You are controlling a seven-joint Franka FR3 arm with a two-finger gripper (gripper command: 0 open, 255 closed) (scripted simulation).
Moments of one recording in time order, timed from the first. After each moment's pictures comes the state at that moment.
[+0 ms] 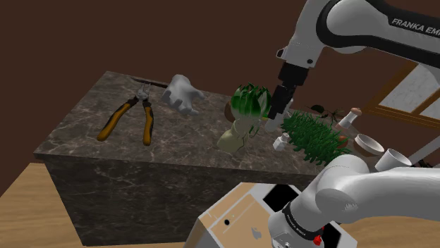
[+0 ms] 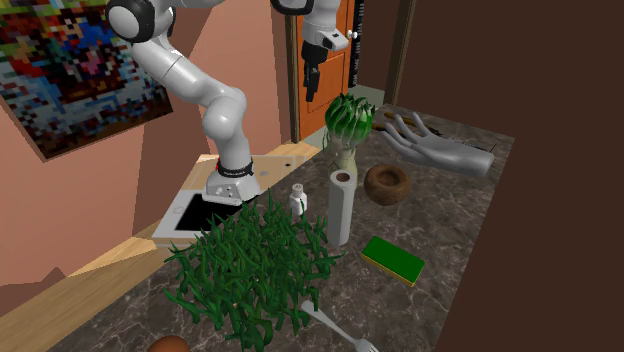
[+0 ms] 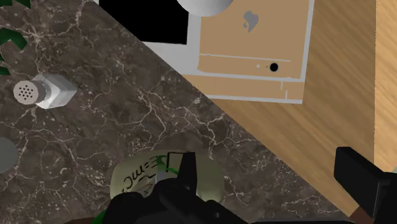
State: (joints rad) arm 0.01 -0.78 -0.03 -2.43 0.09 1.48 -0.14
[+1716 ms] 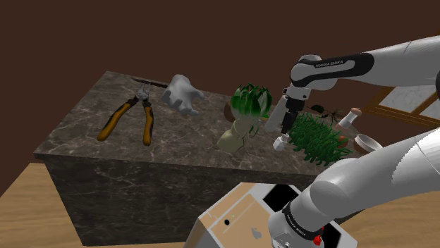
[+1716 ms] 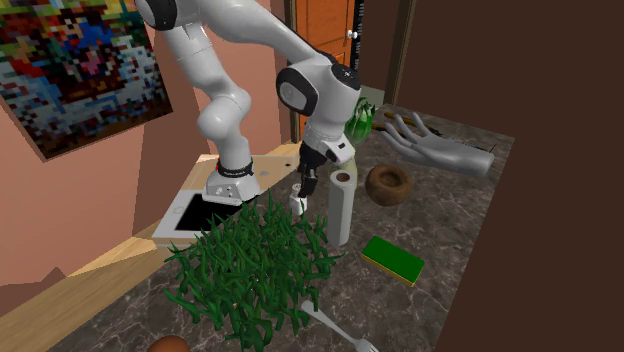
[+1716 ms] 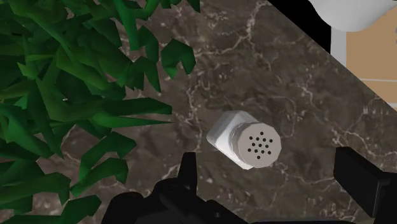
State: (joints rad) arm -0.17 -0.34 -0.50 -2.46 -0.22 1.82 -0.63
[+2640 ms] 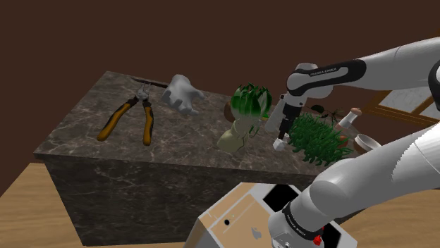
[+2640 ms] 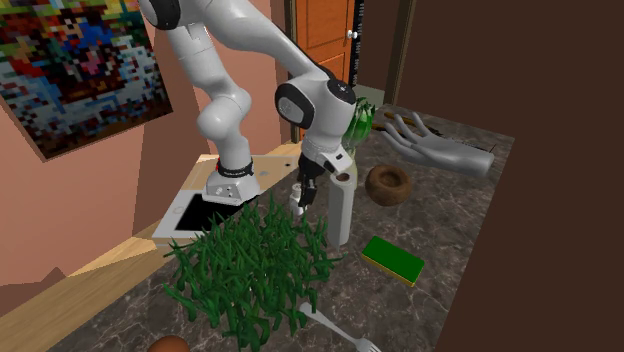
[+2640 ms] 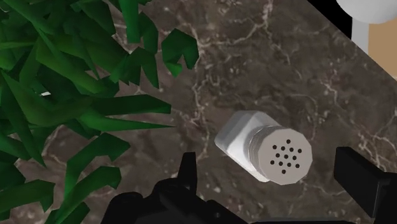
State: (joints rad) arm -0.18 -0.30 -0.51 -2.53 -0.23 1.94 -0.65
